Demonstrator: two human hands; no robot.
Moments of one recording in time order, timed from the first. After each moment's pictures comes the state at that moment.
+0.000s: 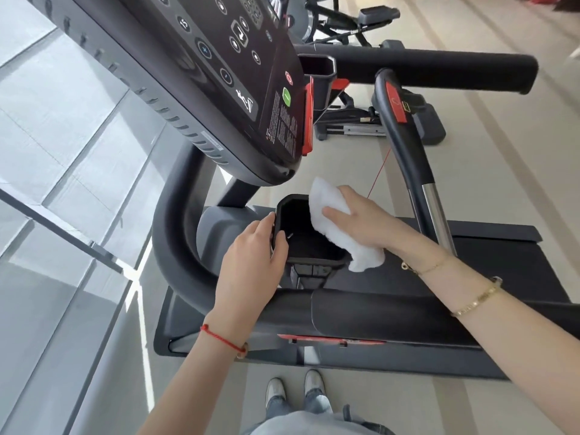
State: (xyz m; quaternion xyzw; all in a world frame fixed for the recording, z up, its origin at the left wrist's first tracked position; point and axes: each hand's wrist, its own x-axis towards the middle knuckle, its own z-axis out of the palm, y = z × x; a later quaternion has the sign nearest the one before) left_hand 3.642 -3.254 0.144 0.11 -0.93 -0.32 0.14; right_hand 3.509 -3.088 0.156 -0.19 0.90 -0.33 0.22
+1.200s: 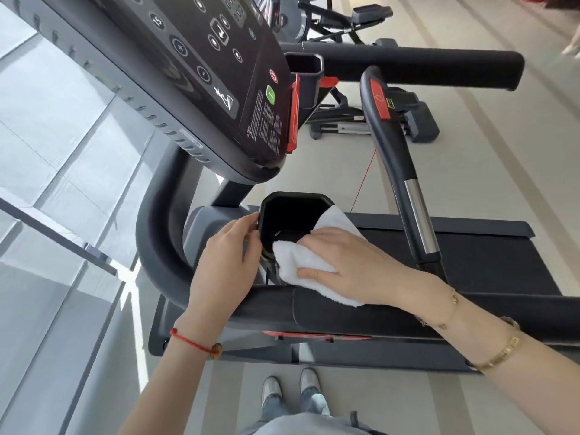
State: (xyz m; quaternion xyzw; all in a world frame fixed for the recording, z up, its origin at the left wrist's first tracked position) left_hand 3.644 -3.268 0.130 0.10 -0.92 -0.35 0.14; right_hand 3.571 -3.067 0.164 -0.48 0.85 -0.21 0.12
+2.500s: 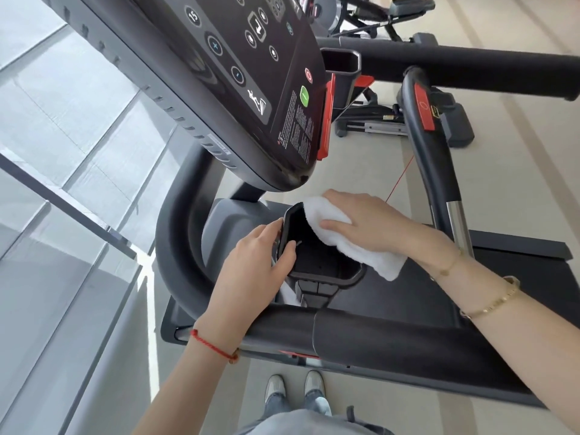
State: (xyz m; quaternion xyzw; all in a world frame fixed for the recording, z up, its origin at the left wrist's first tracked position) left_hand 3.631 -3.264 0.138 0.12 -0.93 -0.33 0.10; right_hand 3.476 -3.101 0.157 -0.41 0.89 -0.16 0.15
